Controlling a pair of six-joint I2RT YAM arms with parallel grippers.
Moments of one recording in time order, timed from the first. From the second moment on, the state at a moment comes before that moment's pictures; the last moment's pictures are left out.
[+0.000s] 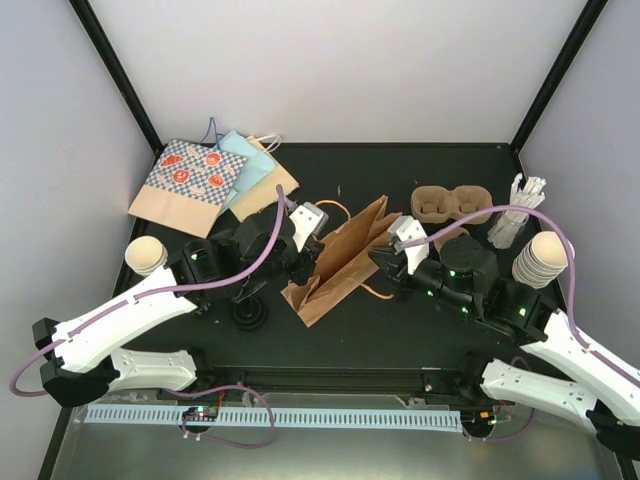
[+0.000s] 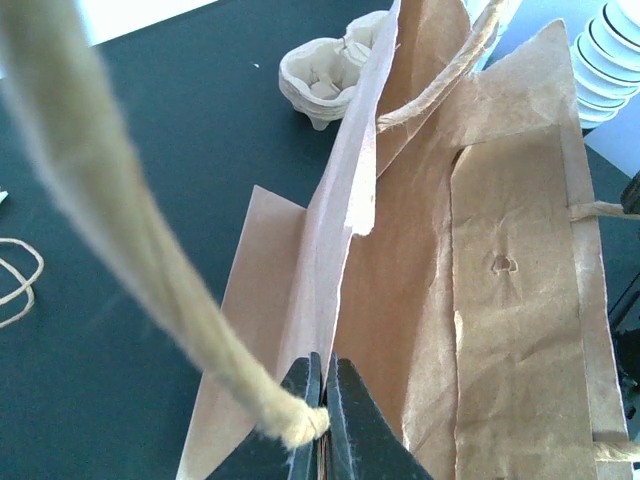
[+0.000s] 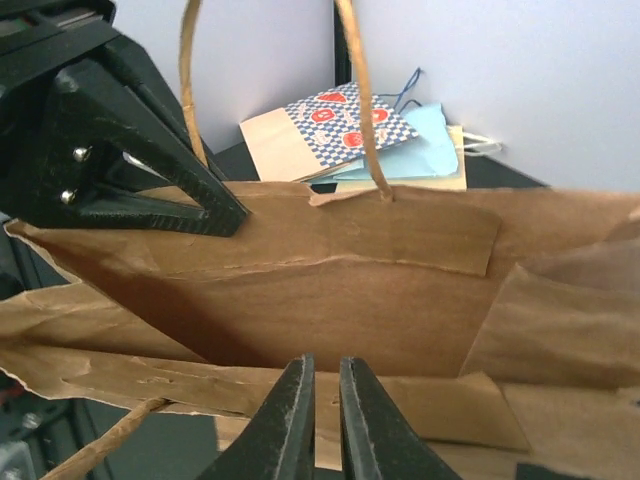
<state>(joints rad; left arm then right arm) -1.04 1.14 1.32 -0.79 -0.18 -0.32 0.98 0.77 1.00 -0.57 0.07 0.09</state>
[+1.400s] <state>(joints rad) -1.04 1.11 1.35 -0.85 -0.17 -0.12 1.03 1.07 1.12 -1.00 -0.14 -1.22</state>
